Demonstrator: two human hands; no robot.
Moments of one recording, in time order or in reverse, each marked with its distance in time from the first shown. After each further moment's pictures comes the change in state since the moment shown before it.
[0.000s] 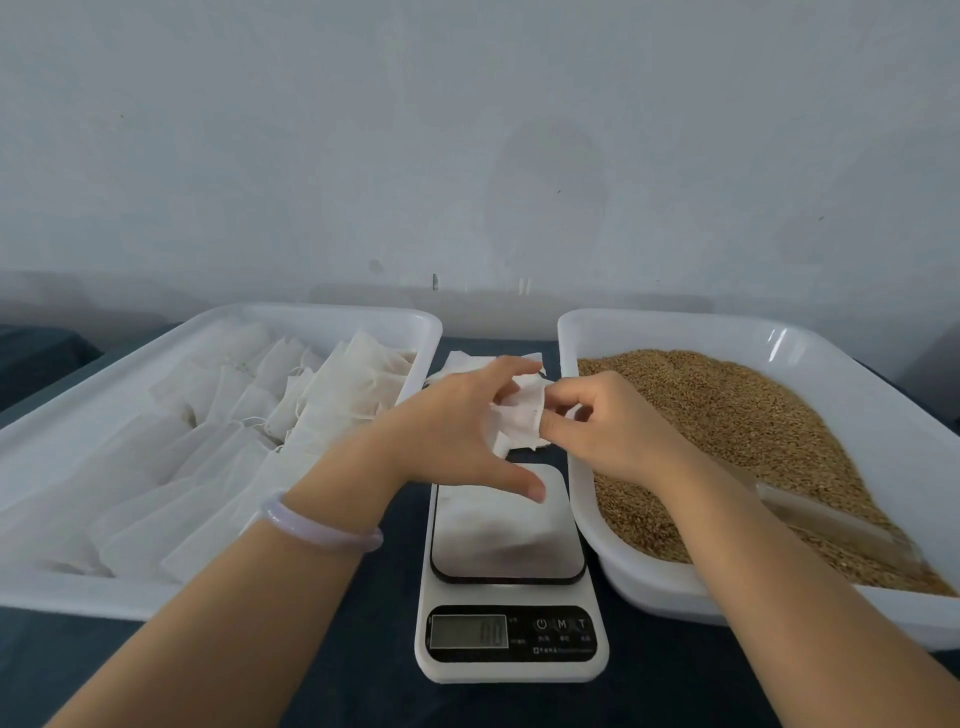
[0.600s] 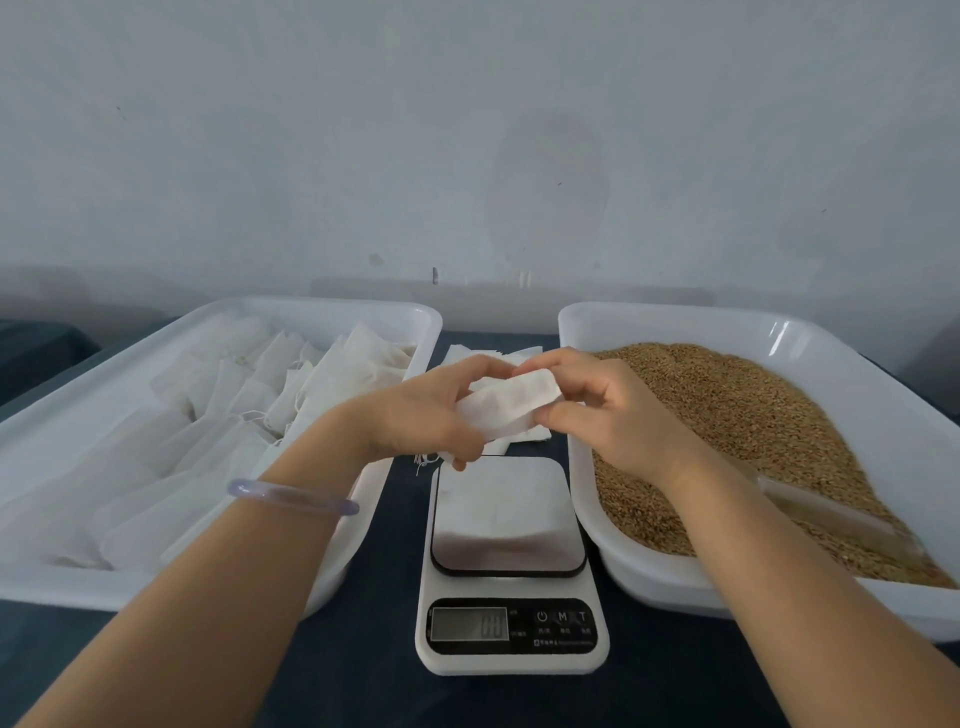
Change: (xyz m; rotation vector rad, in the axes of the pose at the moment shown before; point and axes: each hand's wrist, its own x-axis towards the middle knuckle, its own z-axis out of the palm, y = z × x) left_hand -0.005 0.002 -0.018 -0.401 -0.221 -0.267; right_hand -0.005 -0.011 -0.001 0.330 -0.015 -0.128
